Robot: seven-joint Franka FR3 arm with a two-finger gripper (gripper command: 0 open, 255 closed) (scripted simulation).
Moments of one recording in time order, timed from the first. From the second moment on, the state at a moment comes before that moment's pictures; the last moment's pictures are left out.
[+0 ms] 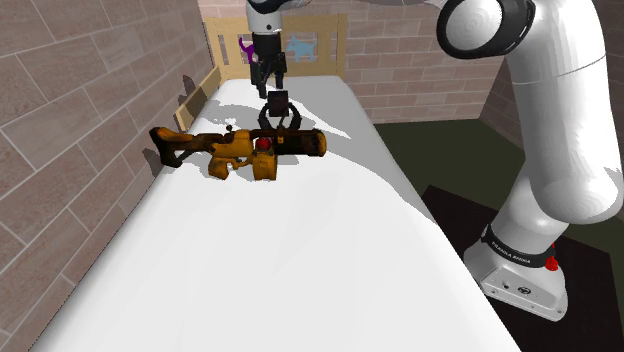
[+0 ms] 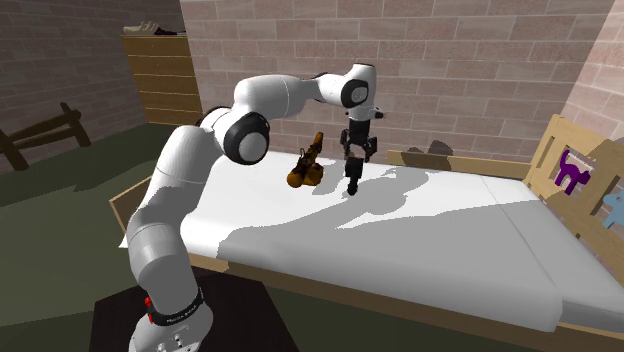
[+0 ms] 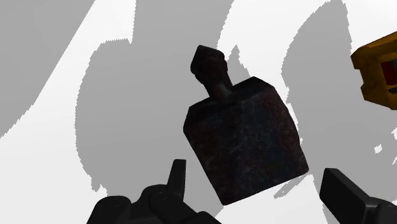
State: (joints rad) arm 0.08 0.54 0.05 -1.10 -0.02 1.66 -0.11
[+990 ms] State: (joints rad) arm 0.08 0.53 0.05 -1.15 -0.02 1.71 -0.11
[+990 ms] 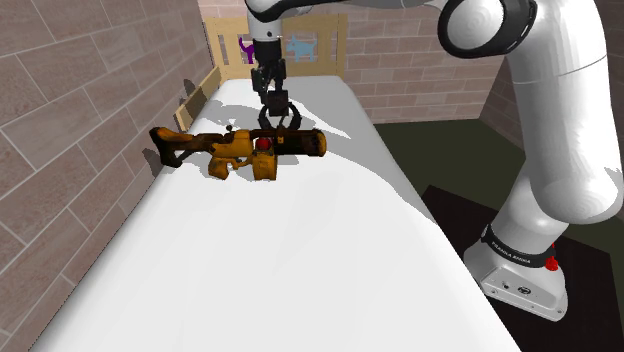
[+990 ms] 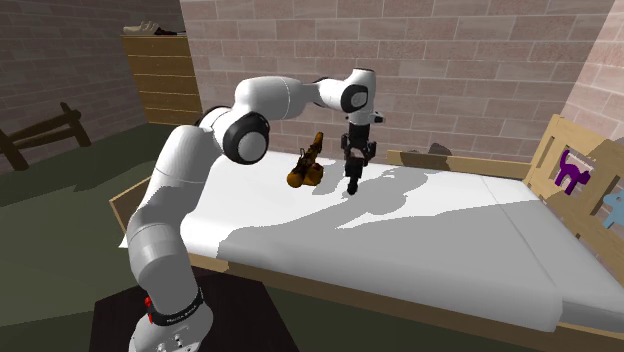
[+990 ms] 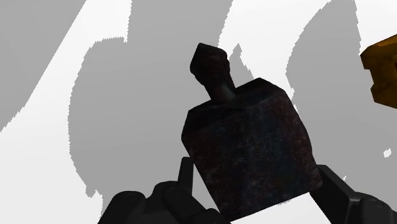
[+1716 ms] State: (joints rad) arm 0.08 0.59 0.05 -0.92 -0.02 1.53 -0.11
